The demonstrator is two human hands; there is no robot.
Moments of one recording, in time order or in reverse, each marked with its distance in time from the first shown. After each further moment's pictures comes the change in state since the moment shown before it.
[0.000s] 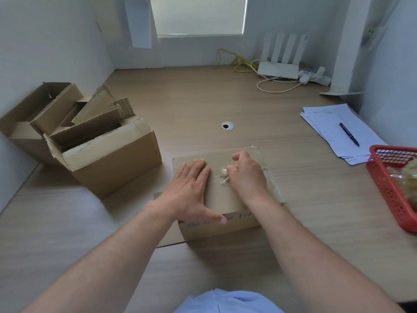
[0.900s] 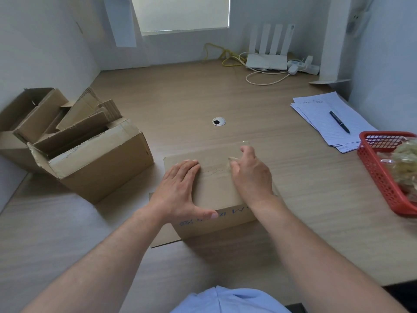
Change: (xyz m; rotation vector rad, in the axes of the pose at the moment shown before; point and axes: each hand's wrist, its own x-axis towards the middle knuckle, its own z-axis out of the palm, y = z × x) left_hand 0.000 -0.003 0.008 -0.050 0.088 -0.001; right_hand -0.007 0.024 -0.009 -0.167 0.179 -0.108
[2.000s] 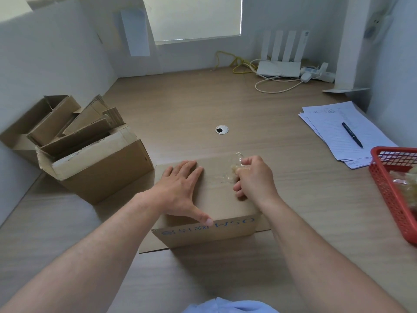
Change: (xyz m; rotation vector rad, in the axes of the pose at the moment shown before) left_hand 0.038 0.027 -0.019 0.146 -0.304 -0.086; right_hand 0.030 0.033 -0.029 0.700 -0.259 0.345
